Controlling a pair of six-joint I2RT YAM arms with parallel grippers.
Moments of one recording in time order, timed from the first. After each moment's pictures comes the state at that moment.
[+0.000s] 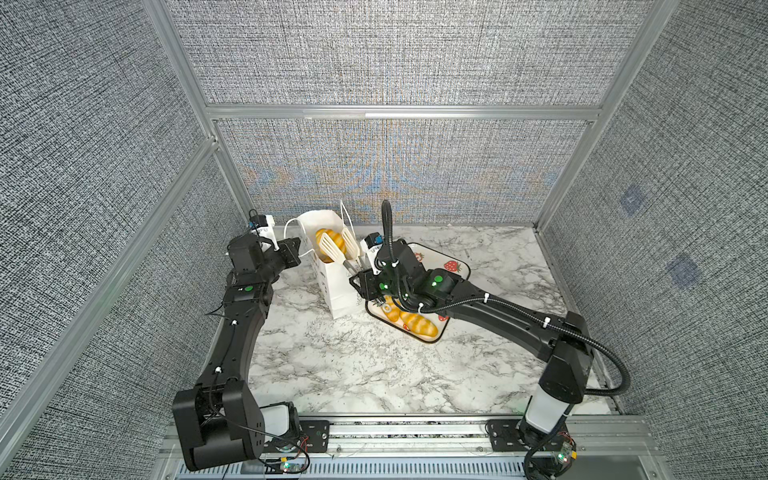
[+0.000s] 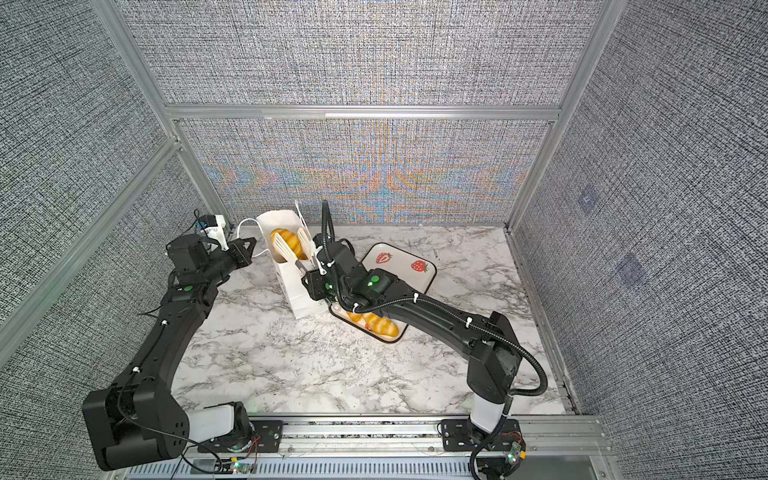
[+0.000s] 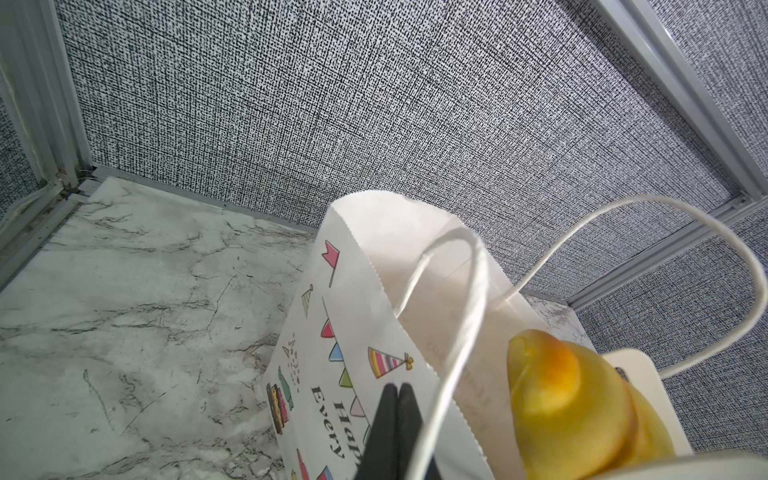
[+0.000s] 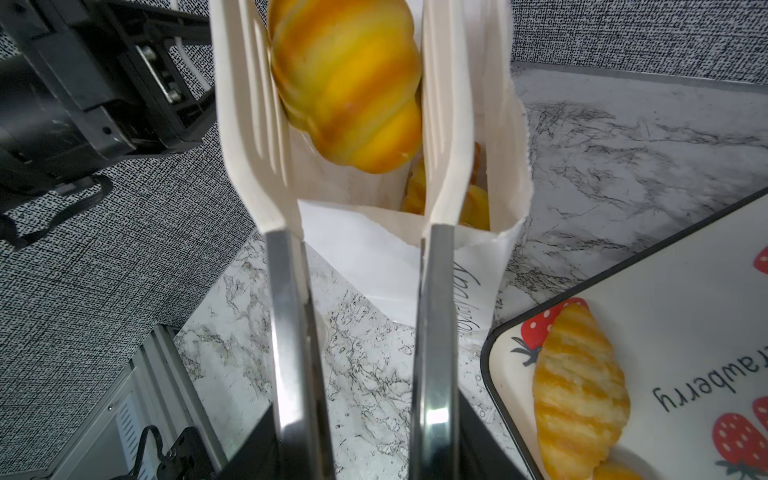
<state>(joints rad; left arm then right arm) 0.11 1.27 0.99 -0.02 0.47 -0.39 0.95 1.76 1.61 -0.38 0.03 0.46</state>
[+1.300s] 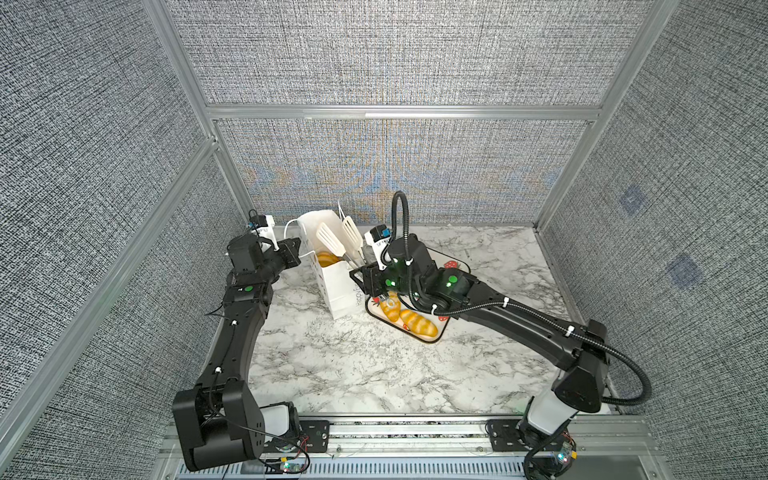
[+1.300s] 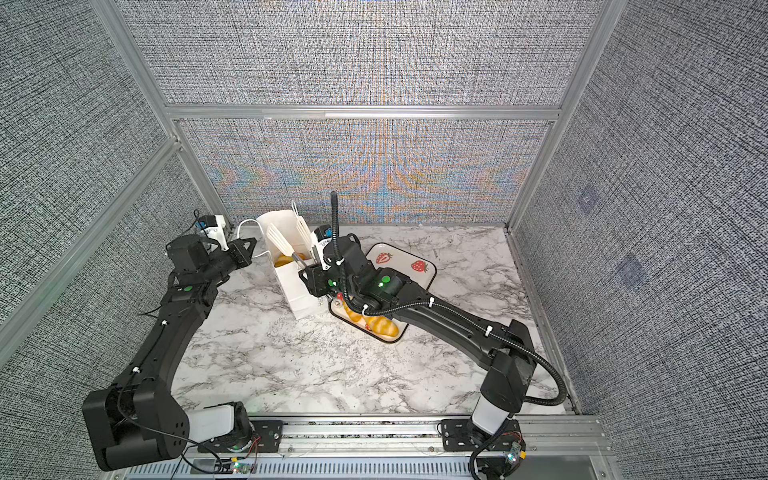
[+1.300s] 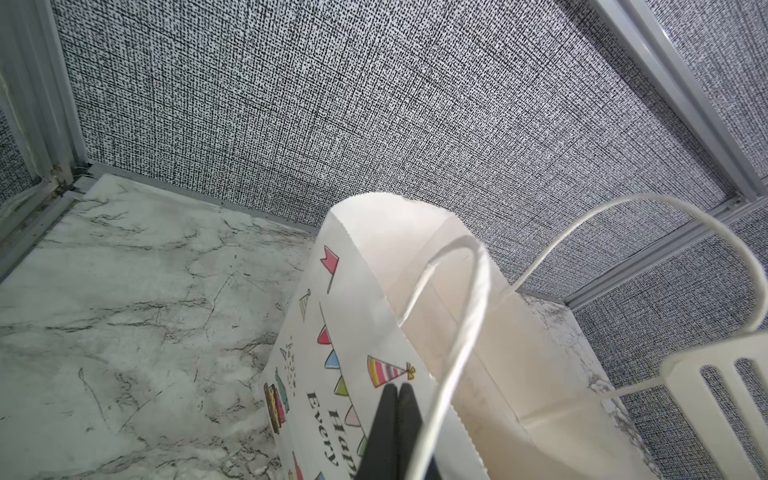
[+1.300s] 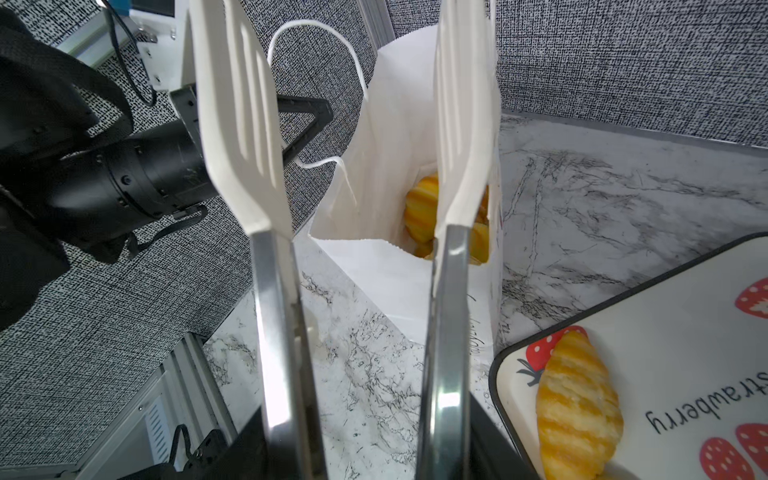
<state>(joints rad) 0.11 1.27 0.99 -0.02 0.48 -0.40 0.96 1.67 1.60 -0.37 0.03 0.44</state>
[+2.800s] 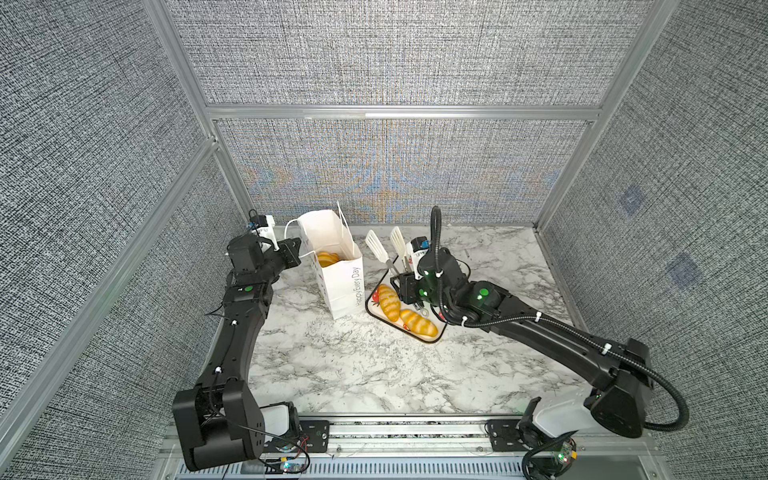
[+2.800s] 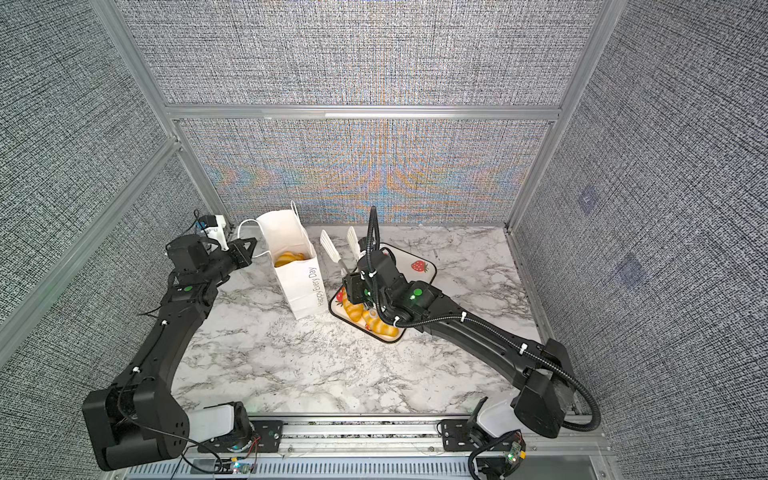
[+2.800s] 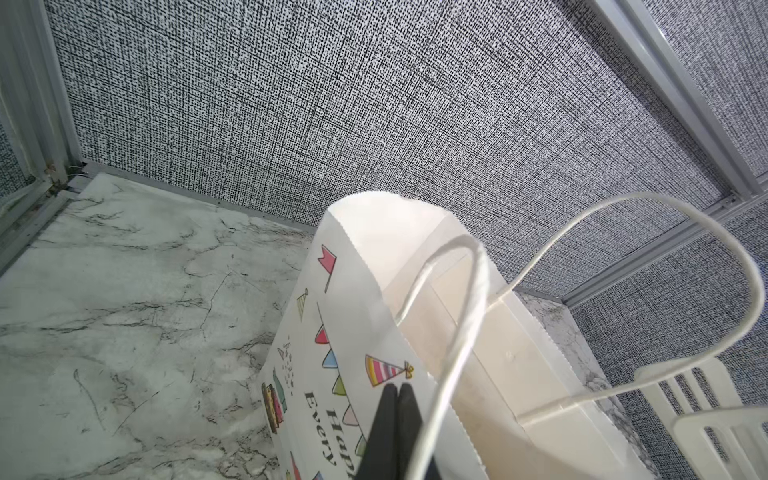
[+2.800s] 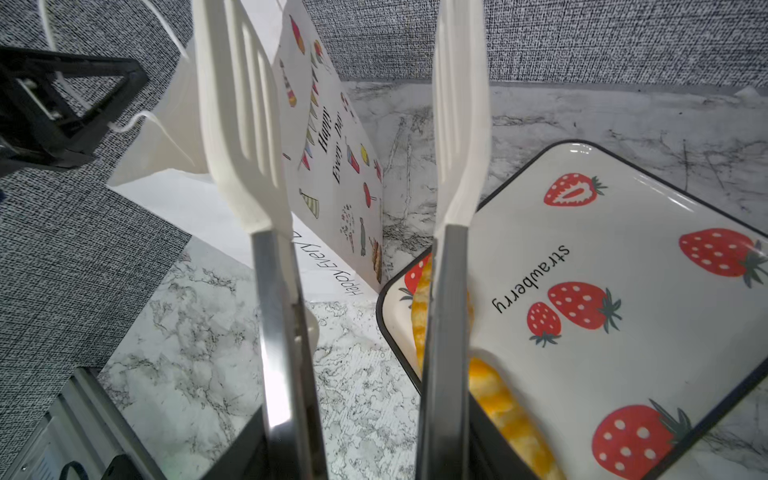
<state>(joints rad) 0.11 1.27 0.99 -0.02 0.49 -0.40 0.88 1.47 1.31 -0.43 0.18 0.49</state>
